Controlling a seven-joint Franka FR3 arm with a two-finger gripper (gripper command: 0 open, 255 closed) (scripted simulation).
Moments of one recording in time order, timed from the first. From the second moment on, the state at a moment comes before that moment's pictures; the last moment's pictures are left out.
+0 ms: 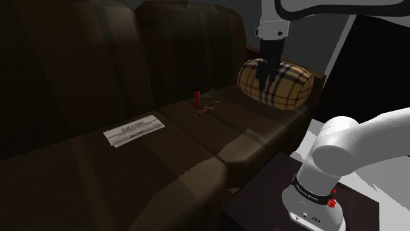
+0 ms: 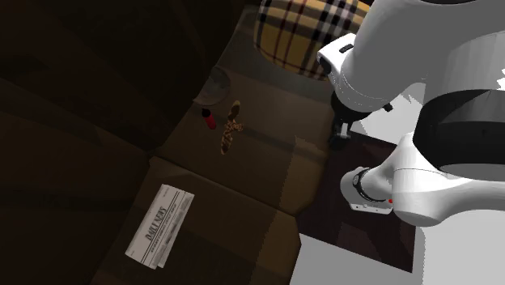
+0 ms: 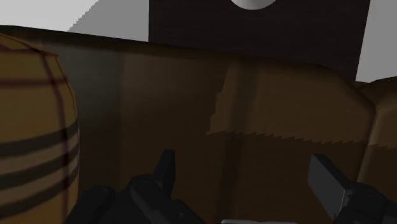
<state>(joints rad) 0.01 -0.80 0.00 -2.34 -0.09 1.44 -0.04</state>
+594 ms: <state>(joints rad) 0.01 -0.58 0.01 -2.29 -0.06 1.64 0.00</state>
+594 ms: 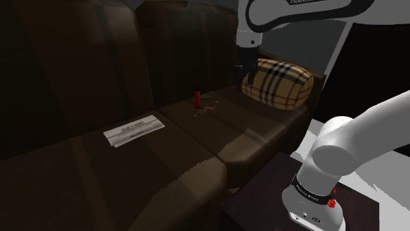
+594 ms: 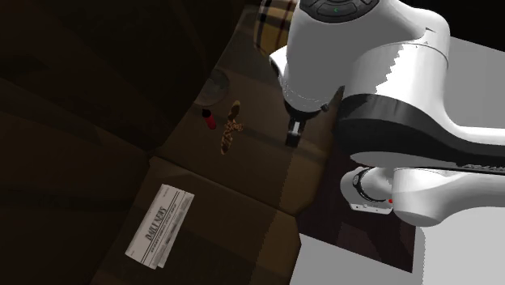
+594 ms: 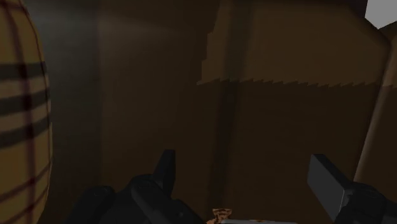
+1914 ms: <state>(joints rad) 0.01 0.11 0.00 -1.78 -0.02 1.93 0.06</state>
